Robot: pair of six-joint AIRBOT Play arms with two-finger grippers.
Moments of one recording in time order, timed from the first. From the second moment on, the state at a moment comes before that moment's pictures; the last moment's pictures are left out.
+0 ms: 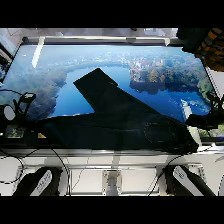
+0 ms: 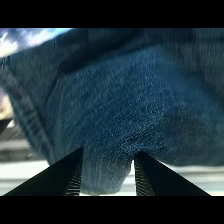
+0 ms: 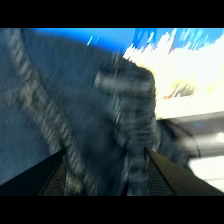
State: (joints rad) left arm 0.22 -0.87 0.76 1.68 -1.23 -1.18; right arm -0.56 -1.03 0.85 -1.39 1.28 1.21
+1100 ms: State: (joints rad) left arm 0.33 -1.09 0.76 1.59 -1.17 -1.24; right arm -0.56 -1.35 0.92 -1.24 1.30 1.24
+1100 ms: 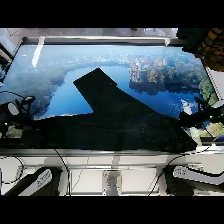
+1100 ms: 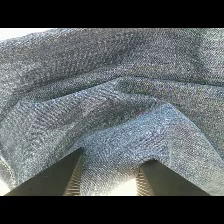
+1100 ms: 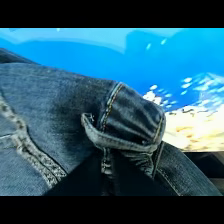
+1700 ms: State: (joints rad) left arm 0.33 -1.09 0.76 1.59 -1.15 -1.28; right arm -0.56 -1.40 1.07 -1.35 1.37 1.28
